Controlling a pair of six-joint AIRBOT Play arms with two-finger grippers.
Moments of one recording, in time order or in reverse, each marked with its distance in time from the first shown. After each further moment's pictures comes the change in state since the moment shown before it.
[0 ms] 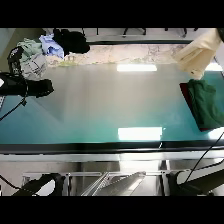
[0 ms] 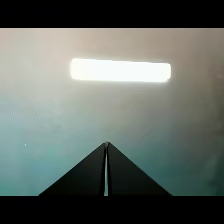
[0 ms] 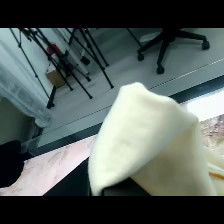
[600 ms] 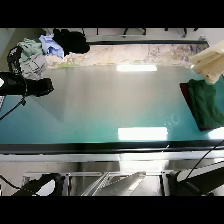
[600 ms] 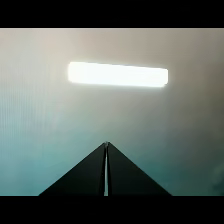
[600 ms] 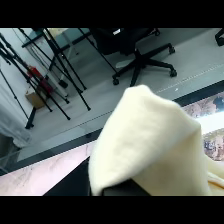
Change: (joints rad) left arm 0.000 -0.002 0.000 -0.003 0.017 -0.022; right arm -0.206 -0.080 0.042 0.167 0.088 -0.195
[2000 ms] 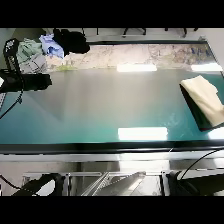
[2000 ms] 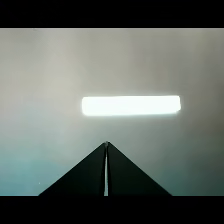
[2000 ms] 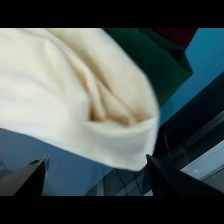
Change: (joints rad) left arm 0.001 0.000 0.000 0.006 0.133 0.105; right arm -0.136 0.133 -0.254 -1.016 0.835 0.805
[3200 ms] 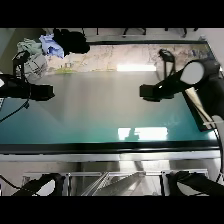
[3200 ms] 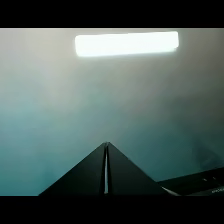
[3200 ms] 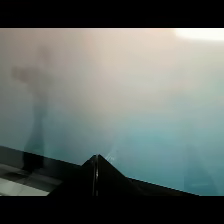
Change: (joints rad) left arm 0.000 0.000 0.000 -0.002 -0.261 0.018; right arm 1.198 0.417 -0.327 0.031 -0.349 0.132
